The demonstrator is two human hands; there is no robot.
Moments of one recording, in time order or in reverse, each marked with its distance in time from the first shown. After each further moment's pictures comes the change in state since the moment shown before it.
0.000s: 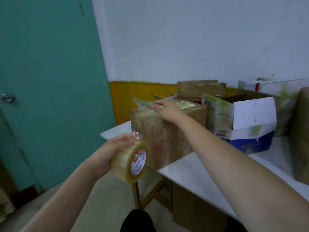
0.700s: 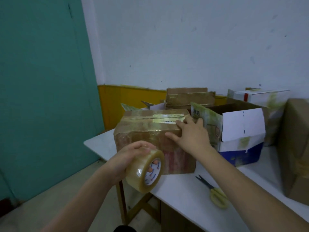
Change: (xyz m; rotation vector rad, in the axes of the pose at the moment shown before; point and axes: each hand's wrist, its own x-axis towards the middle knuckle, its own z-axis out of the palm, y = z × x) left_hand 0.053 0.000 0.071 0.069 -0.135 -0.003; right_hand -0.062 0.088 -0.034 -0.746 0.188 0.196
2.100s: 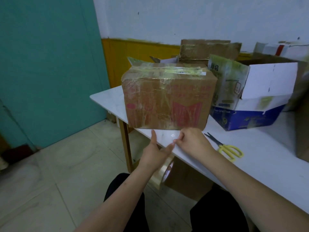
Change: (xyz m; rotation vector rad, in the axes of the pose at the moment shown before) left_hand 0.011 -0.150 0.065 0.444 0.305 -0.297; right_hand -0.099 -0.017 0.104 0.344 -0.330 -0.067
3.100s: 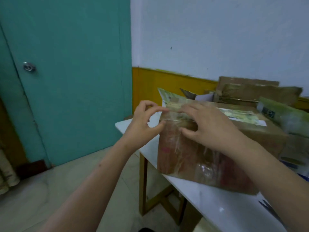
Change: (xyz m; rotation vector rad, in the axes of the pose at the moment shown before) left_hand 0.095 0.052 -0.210 0.092 0.368 0.796; right_hand 0.118 -0.127 -0.102 -0.307 0.245 -0.533
